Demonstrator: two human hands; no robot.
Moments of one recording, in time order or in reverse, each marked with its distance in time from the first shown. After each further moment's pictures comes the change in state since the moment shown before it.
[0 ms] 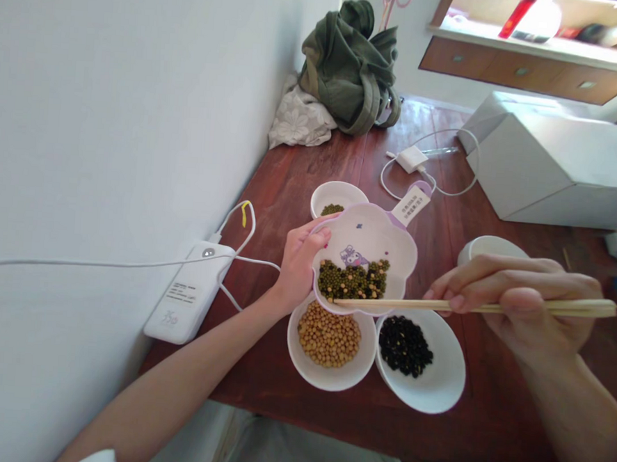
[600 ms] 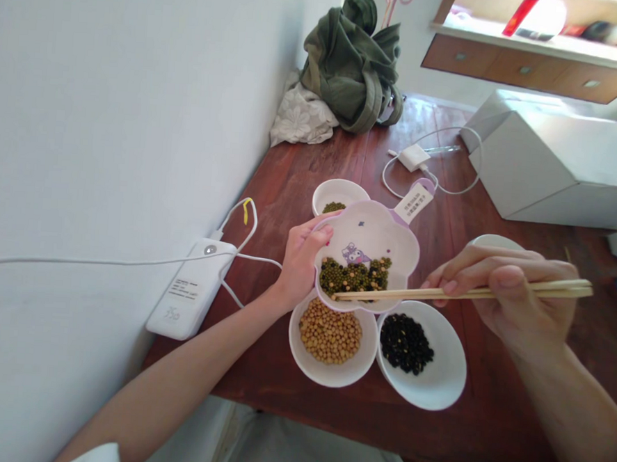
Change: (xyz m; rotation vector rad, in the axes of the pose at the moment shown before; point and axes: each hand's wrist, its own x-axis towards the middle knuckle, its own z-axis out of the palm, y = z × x) left_hand 0.001 0.000 0.000 -0.021 -0.021 0.004; right_hand 0.002 0.004 0.006 0.044 0.056 0.112
